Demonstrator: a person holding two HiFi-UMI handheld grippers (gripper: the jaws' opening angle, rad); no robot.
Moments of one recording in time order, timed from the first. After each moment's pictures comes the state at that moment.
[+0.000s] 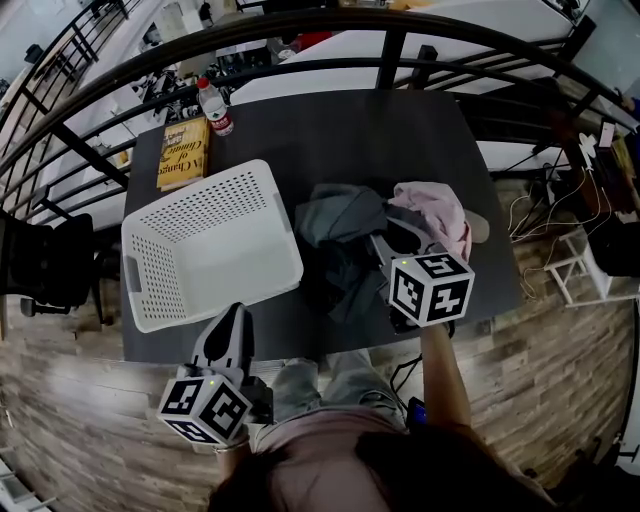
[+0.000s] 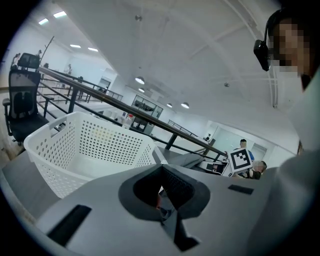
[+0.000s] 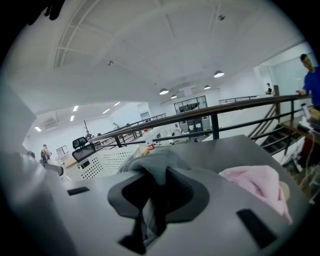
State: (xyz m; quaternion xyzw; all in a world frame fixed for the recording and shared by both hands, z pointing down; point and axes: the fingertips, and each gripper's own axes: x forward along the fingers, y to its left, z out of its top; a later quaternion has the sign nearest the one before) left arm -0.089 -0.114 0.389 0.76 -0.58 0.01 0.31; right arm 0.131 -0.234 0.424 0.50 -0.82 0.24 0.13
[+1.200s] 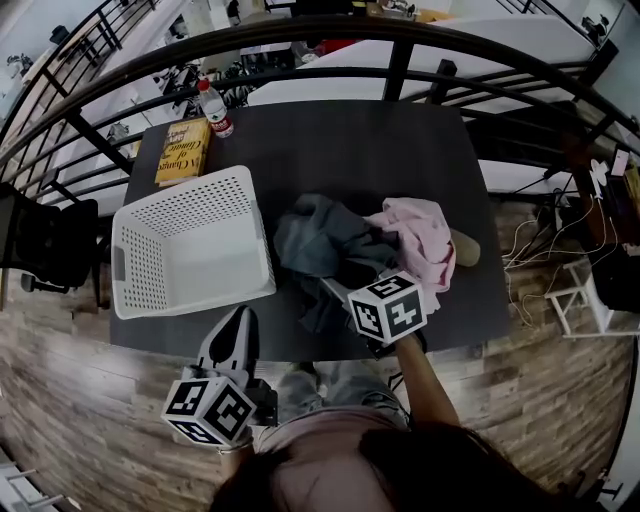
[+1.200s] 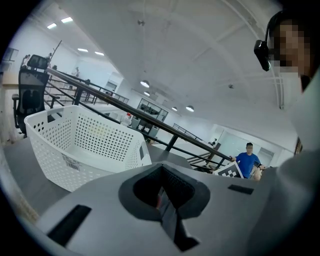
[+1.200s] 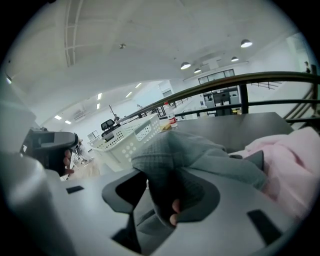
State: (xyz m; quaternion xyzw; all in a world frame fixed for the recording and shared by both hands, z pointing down) left arm -0.016 -0.114 0.389 0.73 -0.61 -0.01 0.31; right arm 0.112 -0.195 0.498 0.32 -0.87 0.29 0.22
